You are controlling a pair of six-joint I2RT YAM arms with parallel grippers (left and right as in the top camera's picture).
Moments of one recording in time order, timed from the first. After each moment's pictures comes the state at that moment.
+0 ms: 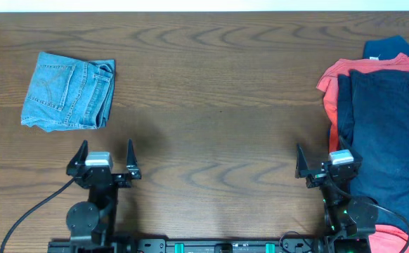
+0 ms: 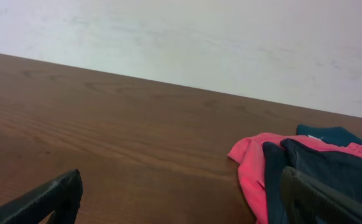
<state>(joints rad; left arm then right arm) 0.02 0.01 0.16 -0.21 0.02 0.01 0.03 0.01 0.01 -0.06 -0.13 -0.10</state>
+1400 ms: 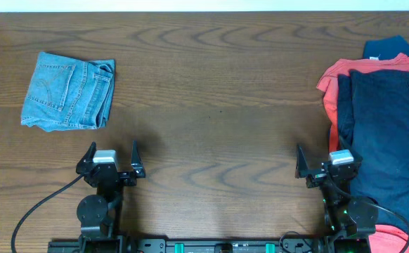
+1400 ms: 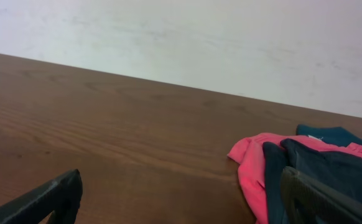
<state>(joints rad) 0.02 0.01 0.03 -0.13 0.01 -0.02 0.03 0.01 0.01 -0.06 -0.13 -0.10</state>
